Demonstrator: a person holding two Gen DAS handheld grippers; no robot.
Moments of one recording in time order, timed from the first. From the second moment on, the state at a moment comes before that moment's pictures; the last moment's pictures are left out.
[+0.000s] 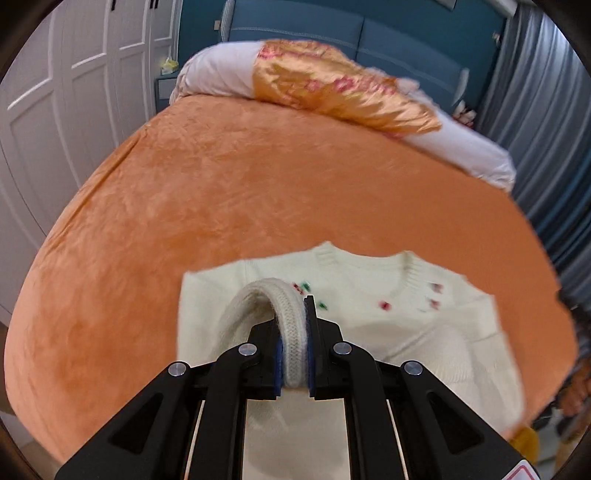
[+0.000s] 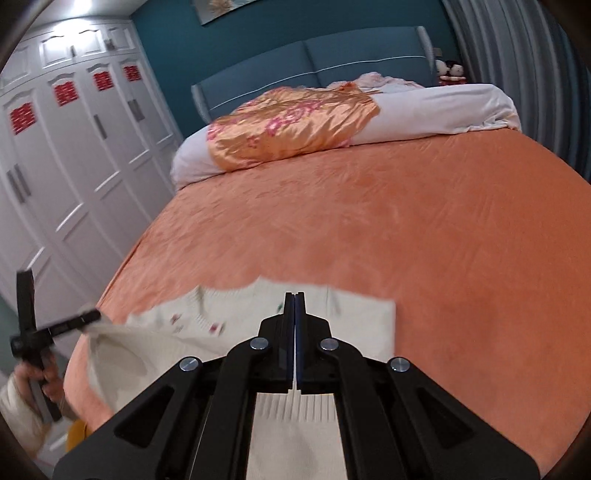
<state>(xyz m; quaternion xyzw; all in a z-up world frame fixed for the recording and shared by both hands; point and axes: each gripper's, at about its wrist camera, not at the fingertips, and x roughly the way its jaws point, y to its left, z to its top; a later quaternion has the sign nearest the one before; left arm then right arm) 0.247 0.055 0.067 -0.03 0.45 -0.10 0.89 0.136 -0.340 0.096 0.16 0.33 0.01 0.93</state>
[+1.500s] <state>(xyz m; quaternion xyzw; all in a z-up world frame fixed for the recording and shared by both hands) 0.357 0.071 -0.030 -0.02 0.48 -0.02 0.88 0.244 -0.403 -0.055 0.20 0.44 -0.09 0.87</state>
